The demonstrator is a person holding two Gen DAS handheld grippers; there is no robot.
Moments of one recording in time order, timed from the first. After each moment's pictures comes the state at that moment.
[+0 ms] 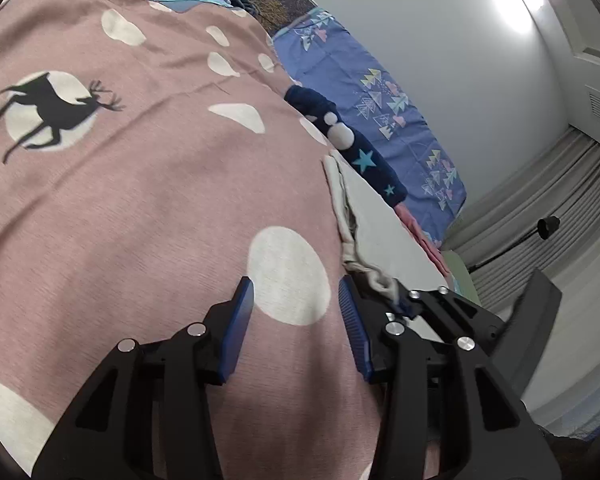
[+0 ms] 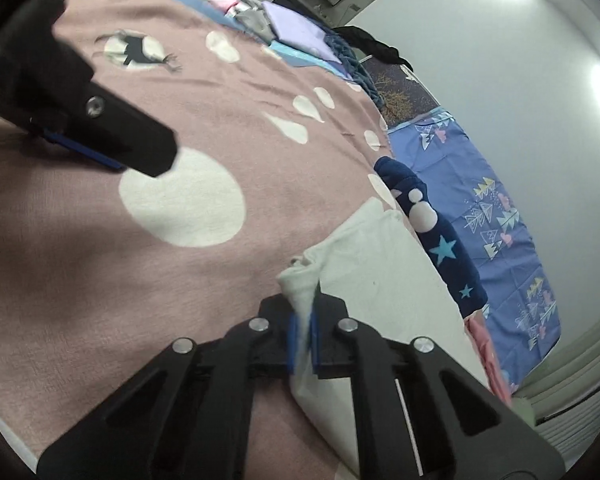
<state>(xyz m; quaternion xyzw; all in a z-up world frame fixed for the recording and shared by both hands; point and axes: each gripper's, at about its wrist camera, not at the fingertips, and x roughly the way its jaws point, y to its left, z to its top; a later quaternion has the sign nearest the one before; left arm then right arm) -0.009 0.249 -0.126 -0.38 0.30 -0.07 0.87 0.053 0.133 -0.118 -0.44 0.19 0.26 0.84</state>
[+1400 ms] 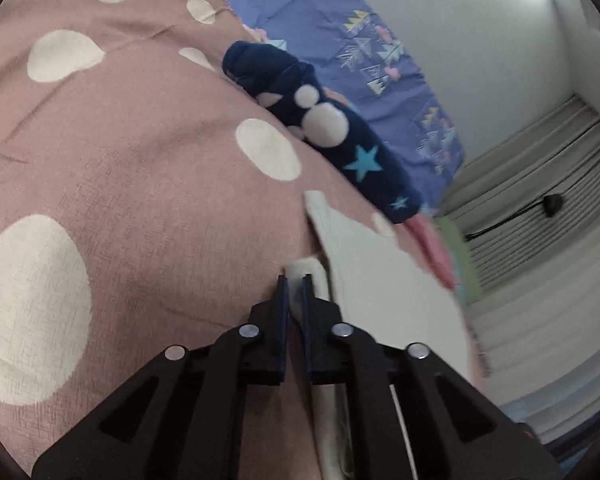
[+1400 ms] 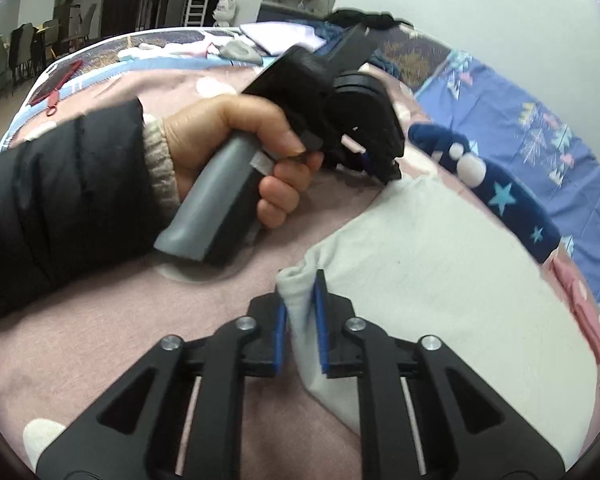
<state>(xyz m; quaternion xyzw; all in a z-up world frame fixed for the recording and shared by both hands) 0.251 0.250 -0.119 -0.36 0.38 -0.17 0.83 0.071 0.113 -0.090 -0.28 0.27 0.34 0.86</state>
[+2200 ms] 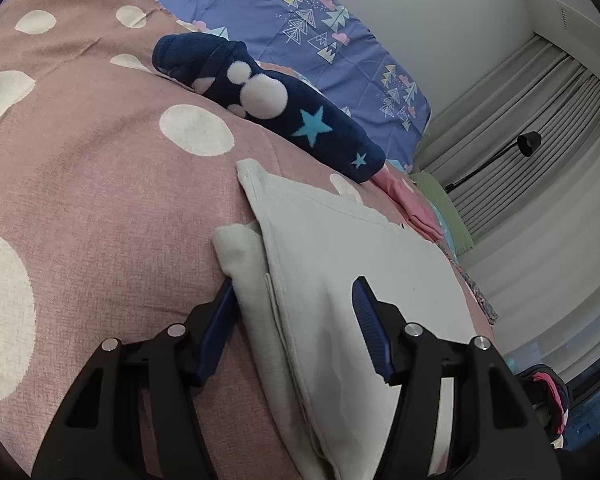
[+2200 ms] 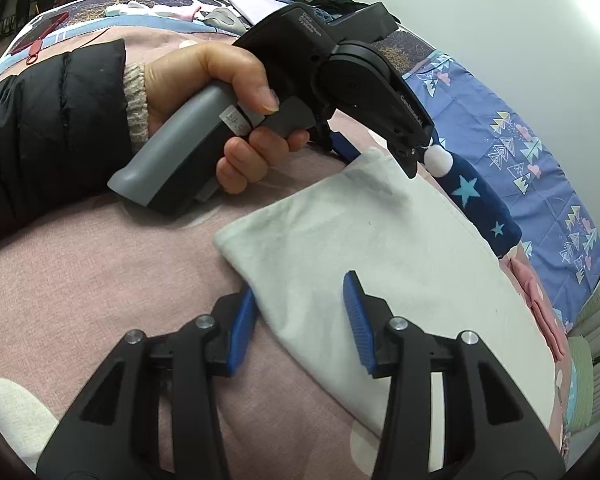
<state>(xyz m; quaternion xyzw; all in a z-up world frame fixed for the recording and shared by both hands) 0.250 0.211 -0.110 -0.28 0.39 -0.24 0.84 0.066 0.107 -0.113 -0.35 0.28 0.26 0.85</state>
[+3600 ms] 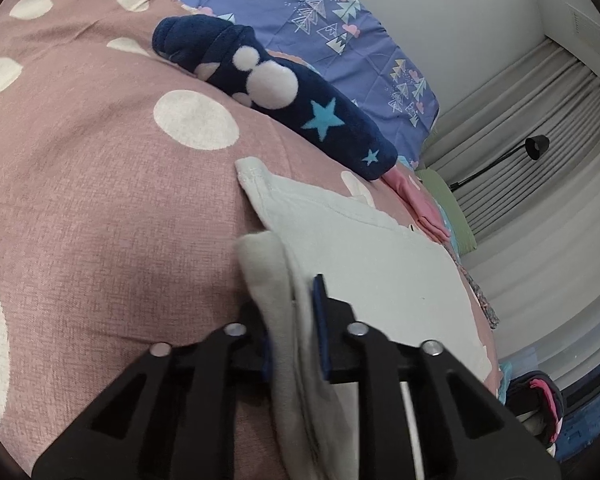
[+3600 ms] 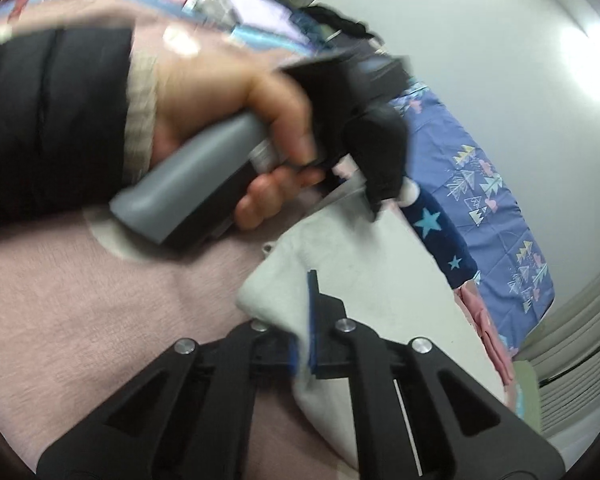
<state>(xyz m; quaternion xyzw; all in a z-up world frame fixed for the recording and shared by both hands) 0.272 0.206 -0.122 -0.29 0.41 -0.23 0.83 0.068 0.133 -0.118 -0.41 0.21 0.19 0.87</state>
